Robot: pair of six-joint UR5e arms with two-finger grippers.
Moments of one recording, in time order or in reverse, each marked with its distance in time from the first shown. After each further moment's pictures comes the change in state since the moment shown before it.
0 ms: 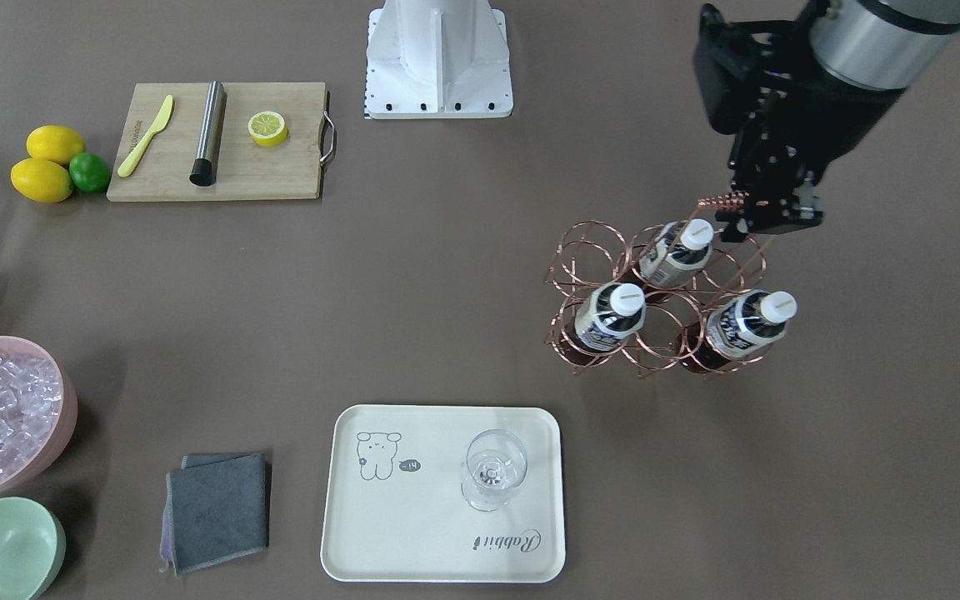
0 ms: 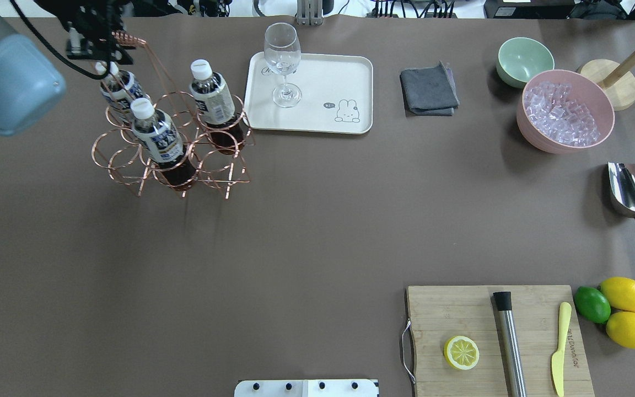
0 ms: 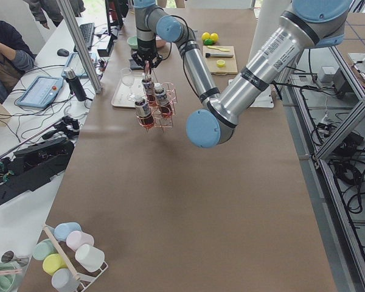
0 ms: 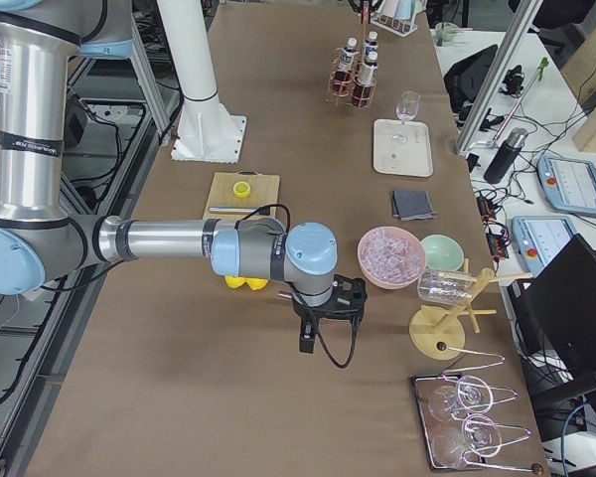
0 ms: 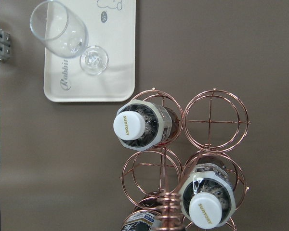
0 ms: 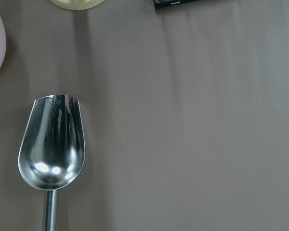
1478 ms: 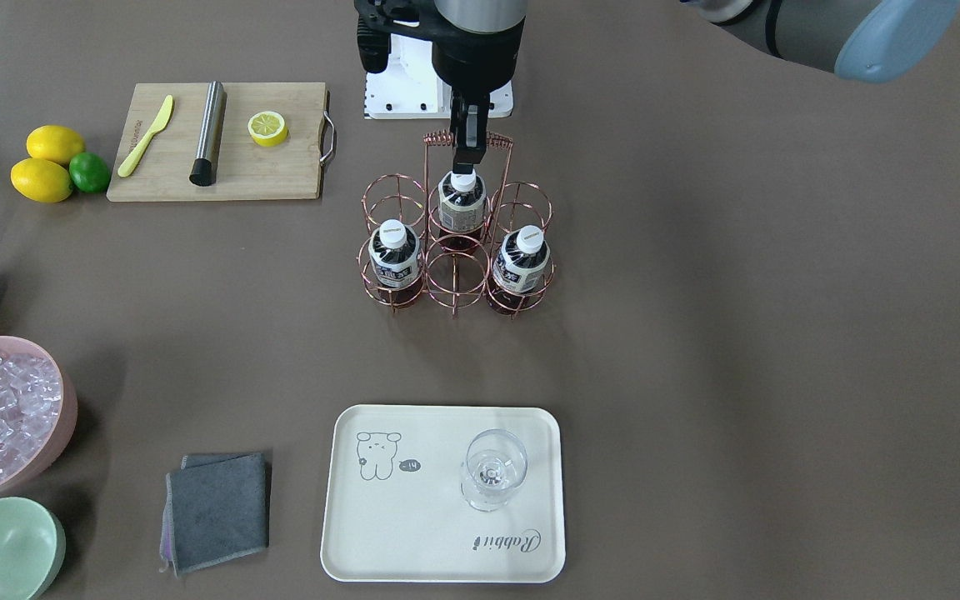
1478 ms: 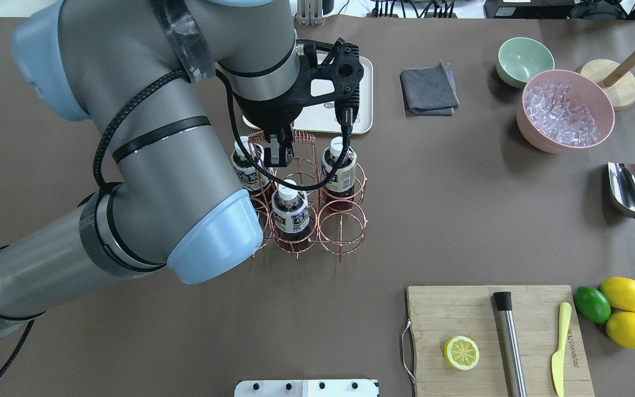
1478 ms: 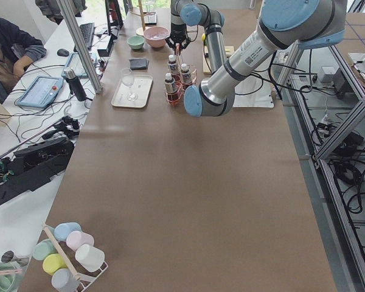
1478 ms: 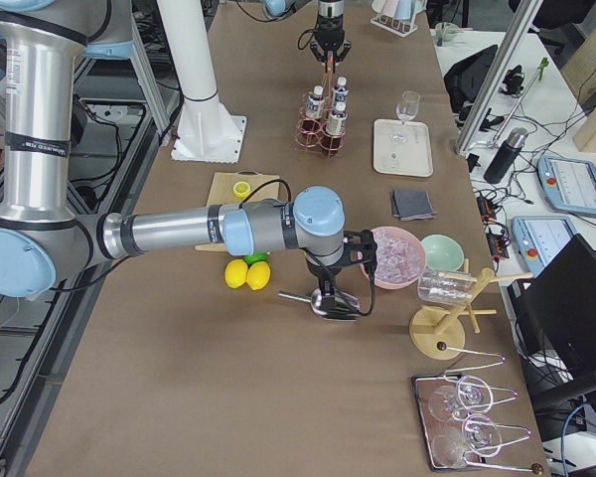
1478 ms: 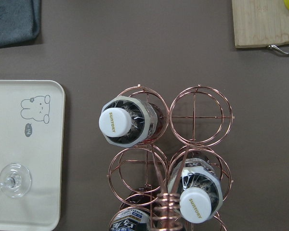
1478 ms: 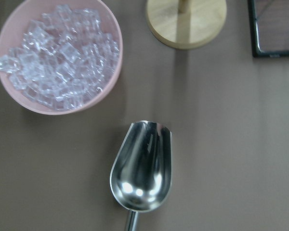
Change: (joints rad) left arm 0.397 -0.265 0.087 0.027 0.221 -0.353; right arm -0.072 0.015 0.081 0.102 0.117 0.019
